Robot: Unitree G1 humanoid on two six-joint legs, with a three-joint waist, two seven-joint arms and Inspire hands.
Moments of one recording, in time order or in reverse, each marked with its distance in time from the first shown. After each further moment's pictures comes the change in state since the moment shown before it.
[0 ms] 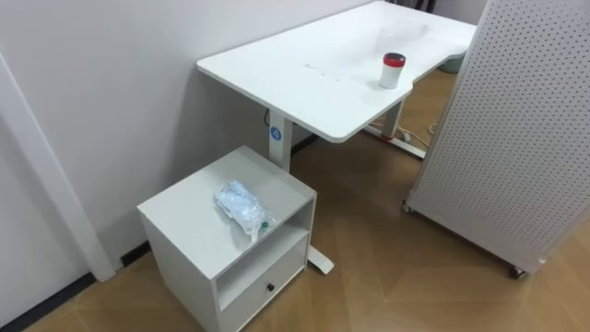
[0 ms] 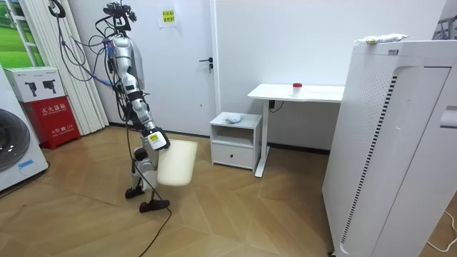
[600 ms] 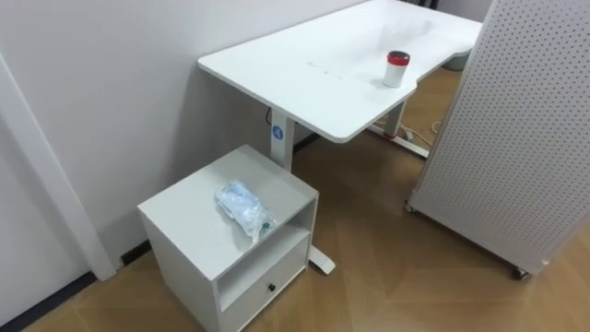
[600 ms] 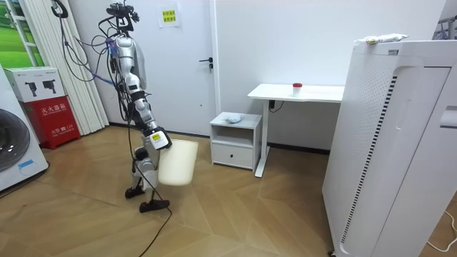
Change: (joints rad) left arm 0.004 -0.001 -0.006 0.003 -0.001 0.031 -0.017; right arm 0.005 0.003 0.023 0.000 0.009 0.002 -0.031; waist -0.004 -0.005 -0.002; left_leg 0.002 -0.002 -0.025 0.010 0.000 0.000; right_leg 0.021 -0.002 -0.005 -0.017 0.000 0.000
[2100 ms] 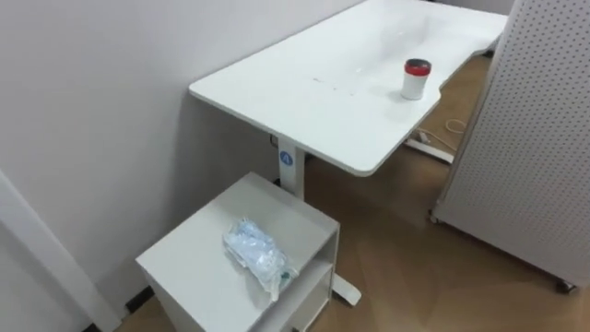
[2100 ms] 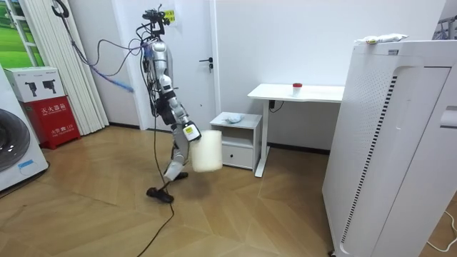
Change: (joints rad) left arm -0.099 0.008 -0.023 -0.054 -0.034 -0.128 0.148; right arm -0.032 -0.019 0.048 -0.072 -0.002 -0.015 -0.048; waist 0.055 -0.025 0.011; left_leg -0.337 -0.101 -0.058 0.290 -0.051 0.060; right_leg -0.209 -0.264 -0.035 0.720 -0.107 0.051
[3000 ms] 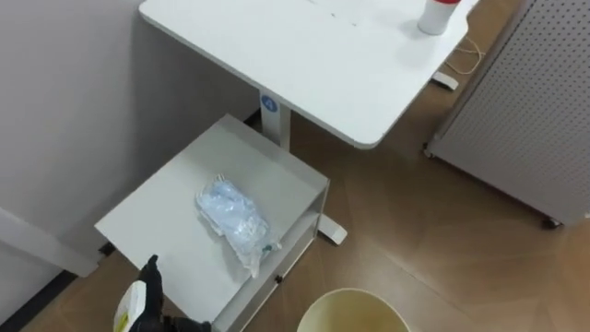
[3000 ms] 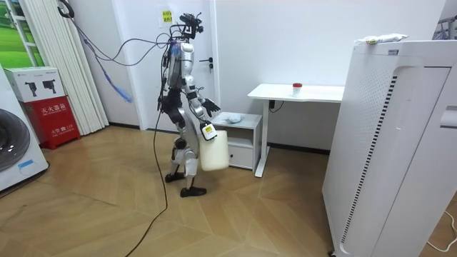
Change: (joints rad) left arm -0.474 -0.012 -0.206 0.069 -0.084 -0.177 0.328; right arm -0.247 0.004 0.286 0.018 -0.018 -0.087 -0.020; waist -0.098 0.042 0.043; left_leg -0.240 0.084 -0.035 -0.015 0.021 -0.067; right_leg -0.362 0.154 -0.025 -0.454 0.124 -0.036
